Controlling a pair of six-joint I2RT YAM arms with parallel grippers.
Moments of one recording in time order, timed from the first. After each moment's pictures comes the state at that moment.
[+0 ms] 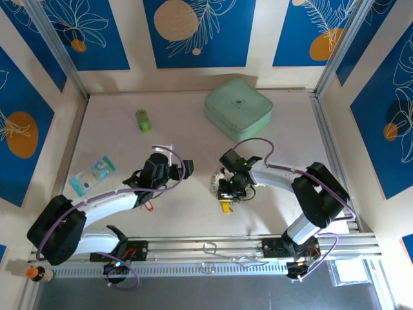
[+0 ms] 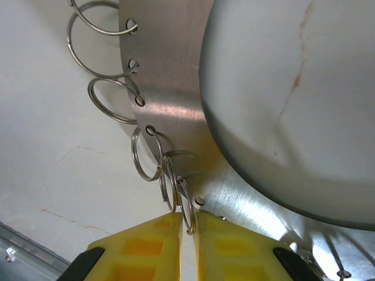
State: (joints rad) left arm -0.68 1.26 0.52 0.23 -0.13 -0.49; right arm 0.71 1.59 0.84 -0.60 -0.36 0.67
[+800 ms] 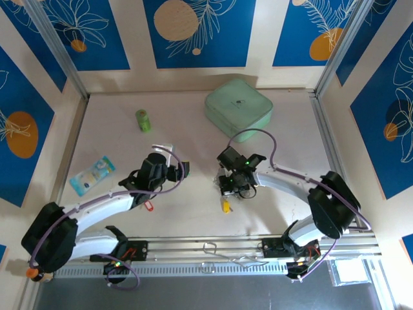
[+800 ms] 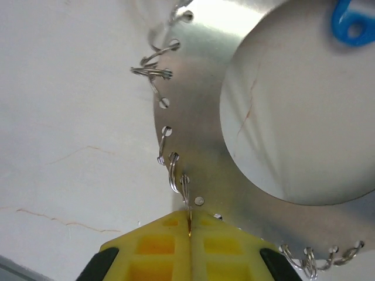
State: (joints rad) left arm -0.68 1.17 0.54 0.10 -0.19 -0.31; right arm 0.77 1.46 0.91 -0.73 -0.11 0.54
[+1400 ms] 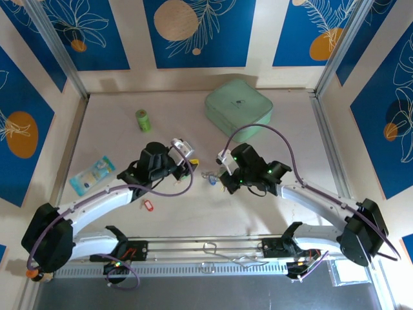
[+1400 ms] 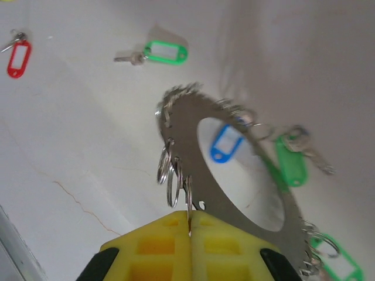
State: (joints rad) left arm -0.68 1.20 0.69 0.10 0.21 0.23; right arm 0.76 1.16 0.83 -0.55 -0.15 0.01
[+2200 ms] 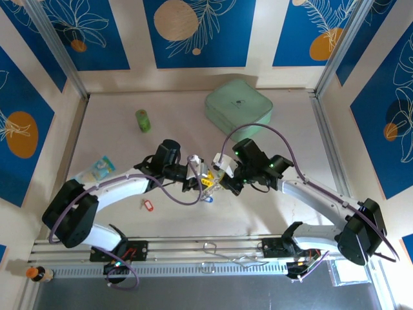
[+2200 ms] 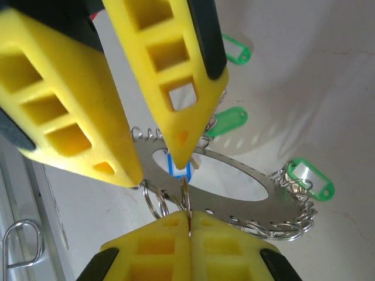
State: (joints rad) left arm -0.69 1.44 0.75 0.09 0.87 0.55; right arm 0.73 1.20 0.93 -0.71 -0.32 -0.29
